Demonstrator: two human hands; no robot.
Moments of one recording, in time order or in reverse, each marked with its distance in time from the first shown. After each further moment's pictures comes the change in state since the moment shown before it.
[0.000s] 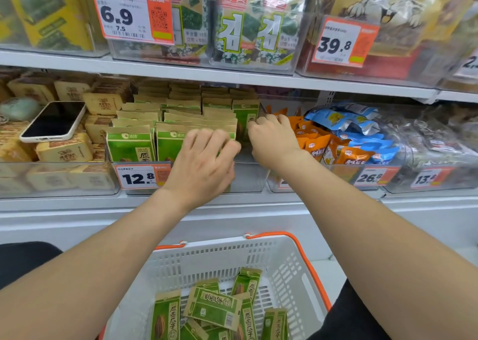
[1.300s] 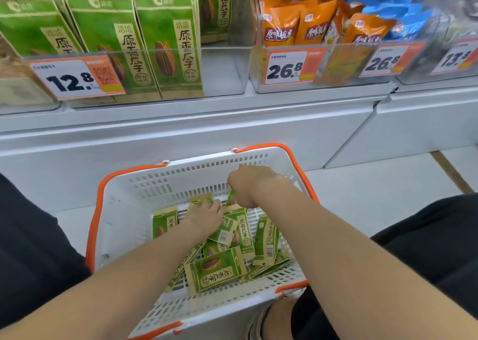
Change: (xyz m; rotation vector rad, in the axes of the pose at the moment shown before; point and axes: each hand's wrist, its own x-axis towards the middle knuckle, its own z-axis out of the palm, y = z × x) left_hand -0.268 0.166 0.119 -0.077 -1.527 0.260; right_hand -0.174 -0.084 0.135 0.349 -0.830 -0.214
